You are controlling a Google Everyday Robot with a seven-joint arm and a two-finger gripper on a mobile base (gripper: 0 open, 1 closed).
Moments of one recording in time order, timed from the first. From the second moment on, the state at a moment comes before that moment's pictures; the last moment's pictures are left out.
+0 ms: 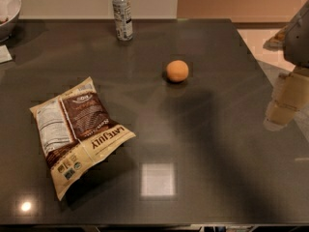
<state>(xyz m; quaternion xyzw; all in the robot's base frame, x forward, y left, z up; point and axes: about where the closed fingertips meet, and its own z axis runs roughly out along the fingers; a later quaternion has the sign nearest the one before) 0.438 -0.217 0.976 -0.60 0.78 -0.03 0.16</state>
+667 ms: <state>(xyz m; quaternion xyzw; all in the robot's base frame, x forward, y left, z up) 0.460 -0.207 0.970 -0.61 0.78 -0.01 0.16</state>
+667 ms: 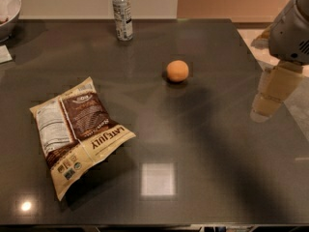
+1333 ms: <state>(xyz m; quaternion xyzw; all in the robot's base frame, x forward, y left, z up) 0.538 -0.160 0.936 -0.61 0.77 0.04 0.20</state>
